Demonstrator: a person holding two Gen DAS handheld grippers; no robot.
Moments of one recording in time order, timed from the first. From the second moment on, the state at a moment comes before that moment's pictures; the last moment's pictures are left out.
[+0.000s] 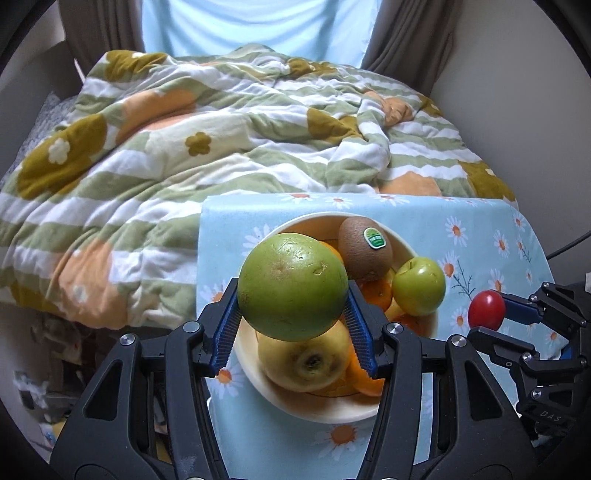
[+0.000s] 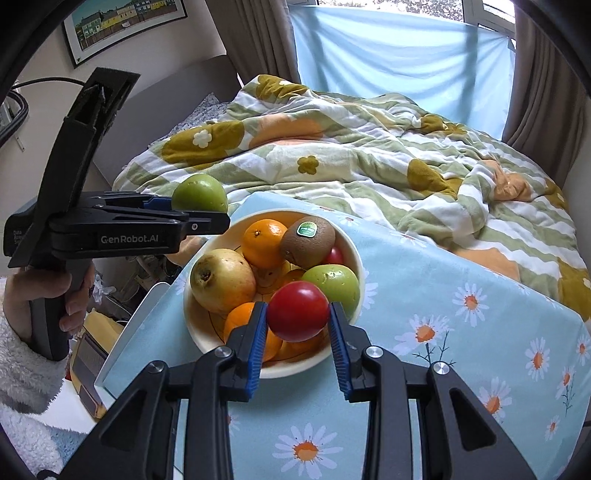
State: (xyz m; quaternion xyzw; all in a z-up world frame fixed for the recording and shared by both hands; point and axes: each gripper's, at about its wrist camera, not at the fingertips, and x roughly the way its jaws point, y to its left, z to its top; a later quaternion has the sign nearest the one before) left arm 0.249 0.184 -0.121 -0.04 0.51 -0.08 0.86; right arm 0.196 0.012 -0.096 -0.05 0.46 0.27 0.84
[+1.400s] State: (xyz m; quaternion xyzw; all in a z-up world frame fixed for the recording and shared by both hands) left arm 0.197 0.228 -0.127 0.00 0.50 -0.06 0.86; right arm 0.210 0.057 -0.096 -0.06 0.47 0.22 0.85
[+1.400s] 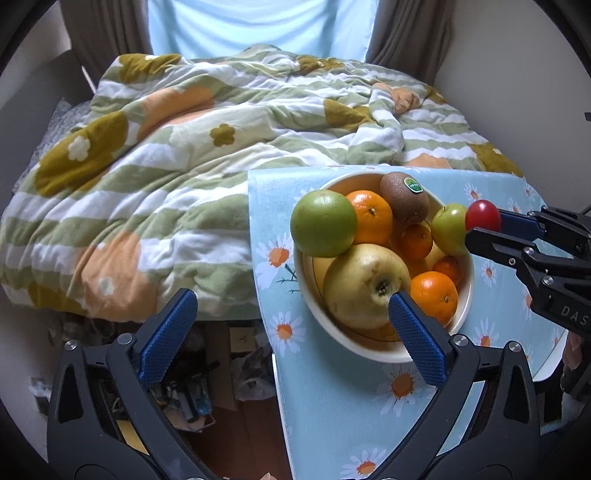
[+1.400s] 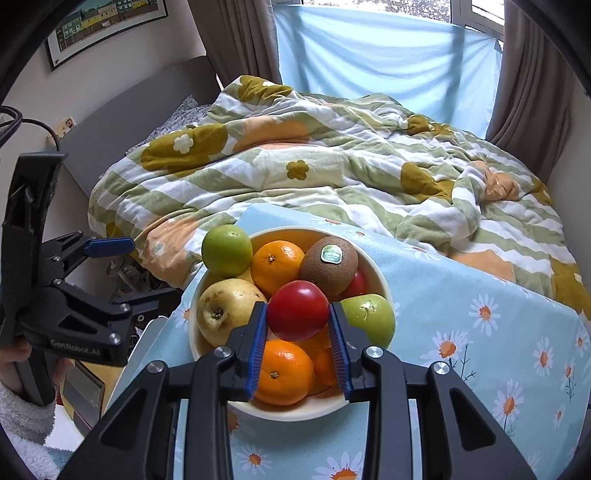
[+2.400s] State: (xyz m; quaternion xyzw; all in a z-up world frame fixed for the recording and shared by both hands) left arm 0.149 0.196 -0.131 0.01 0.52 -0.04 0.86; right arm 0.211 0.051 -0.097 -0.05 0.46 0.22 0.86
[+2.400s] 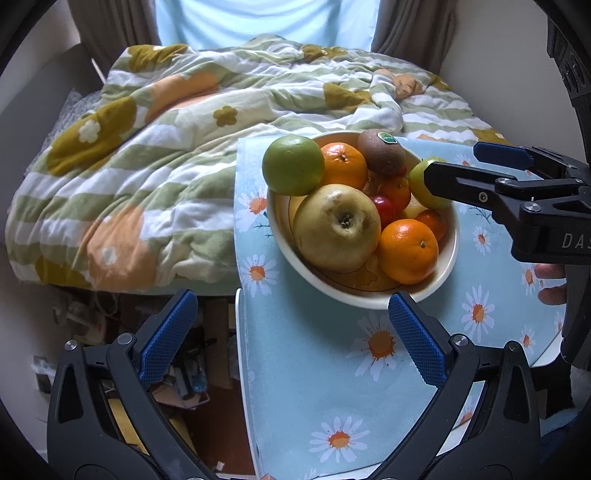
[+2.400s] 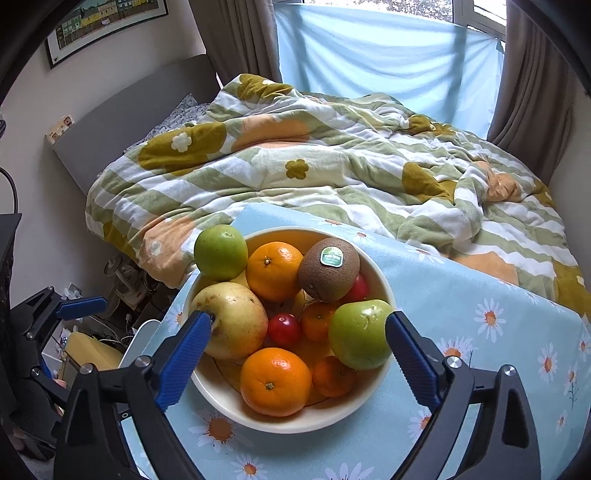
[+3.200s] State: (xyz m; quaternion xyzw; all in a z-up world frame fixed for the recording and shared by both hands) left arm 0.082 0.078 -0.012 -0.01 0.40 -0.01 0.91; right arm 0.109 -0.138 -0.007 0.00 0.43 0.06 0.90
